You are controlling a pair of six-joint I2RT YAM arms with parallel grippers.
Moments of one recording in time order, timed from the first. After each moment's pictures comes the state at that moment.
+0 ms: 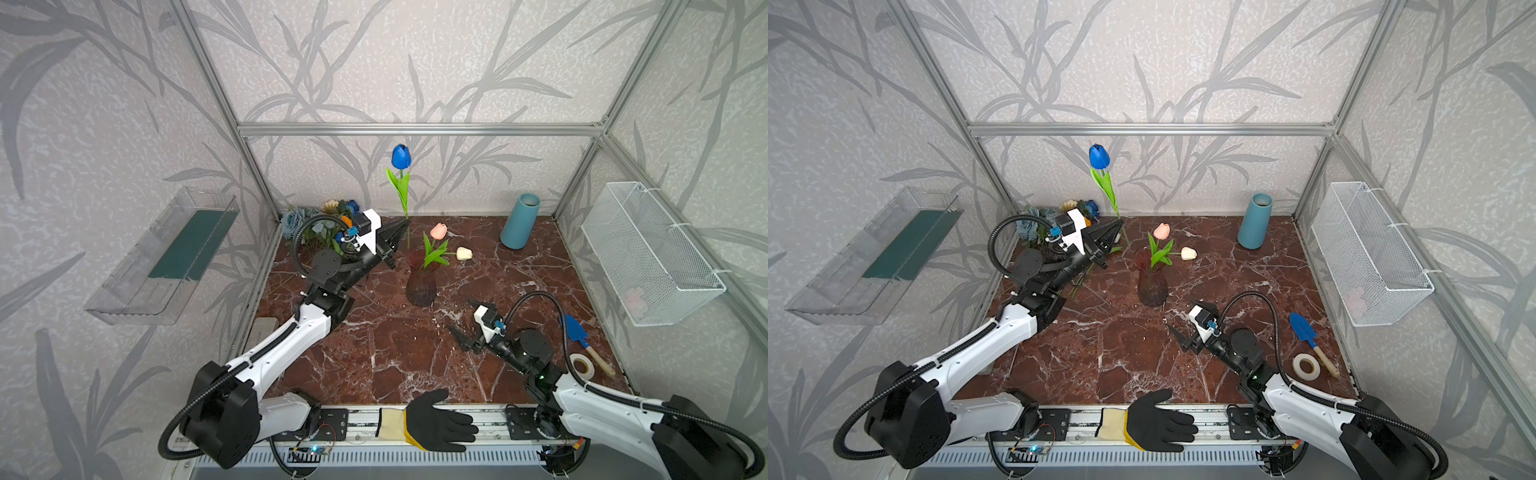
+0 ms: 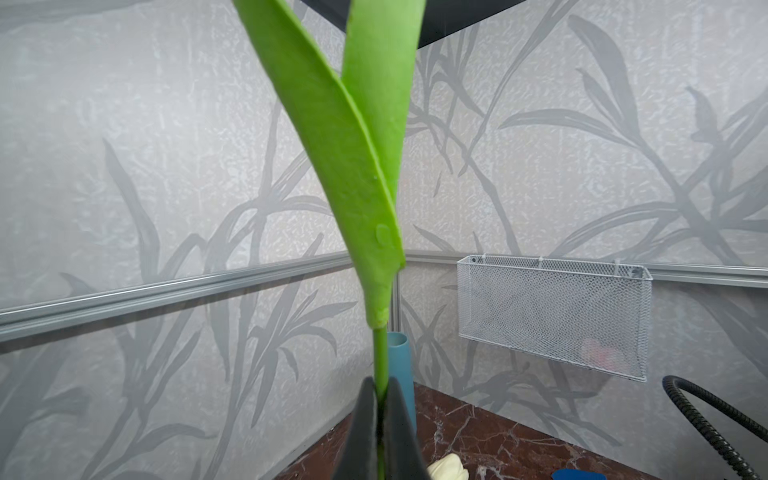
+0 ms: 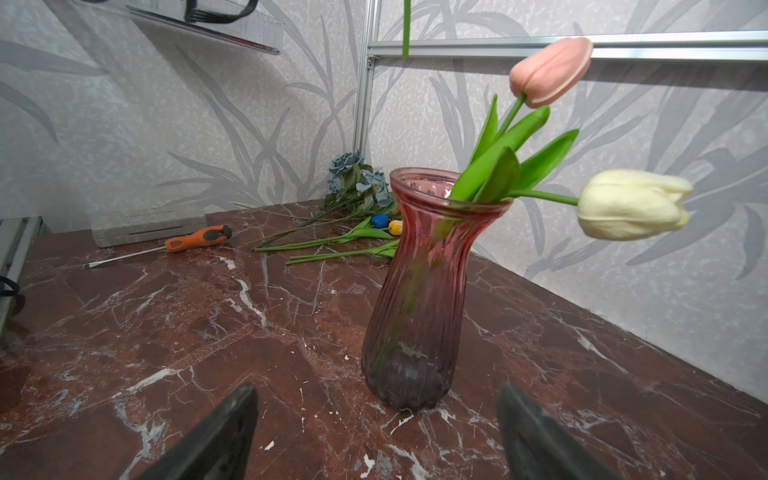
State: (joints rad) left arm -0.48 1.27 0.87 0.86 0.43 -0.16; right arm 0.72 0.91 0.07 0.86 -0.11 -0.13
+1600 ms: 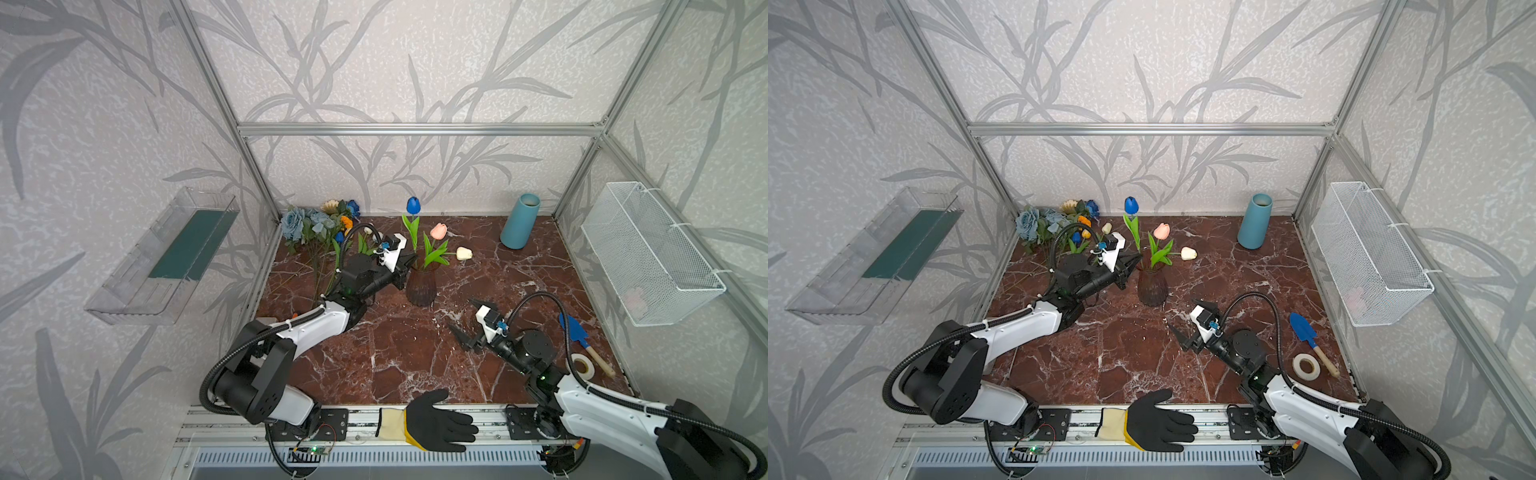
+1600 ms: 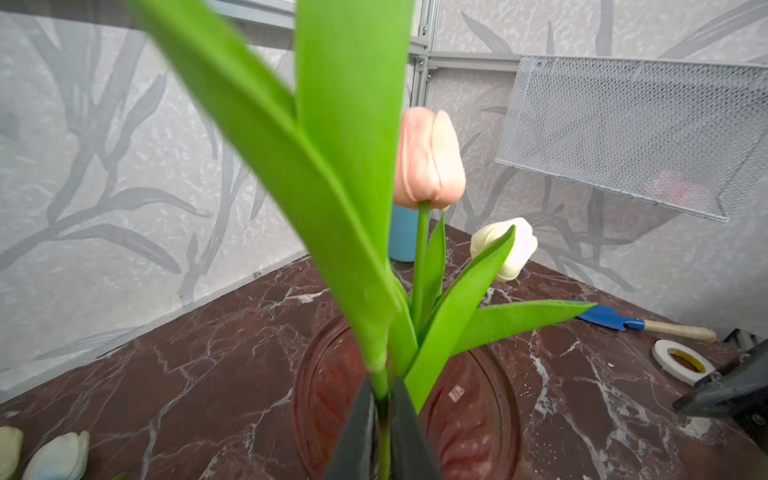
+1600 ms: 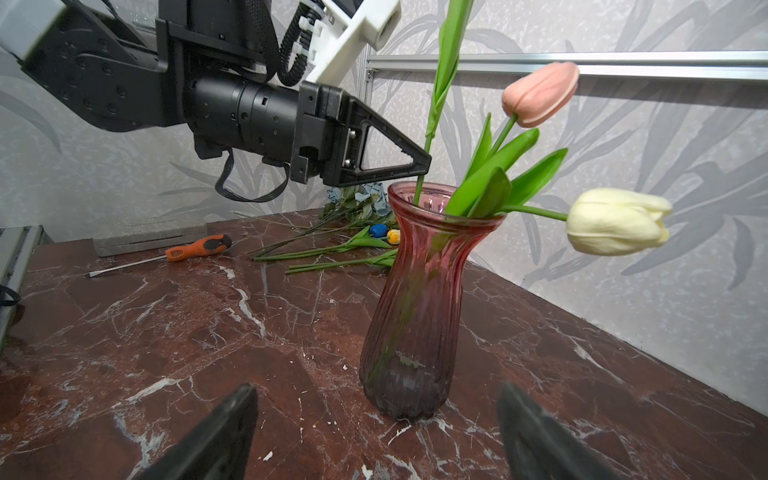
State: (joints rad) left arm -0.50 1.46 0.75 0.65 0.36 -0.04; right arm 0.72 0.88 0.07 0.86 -0.11 -0.13
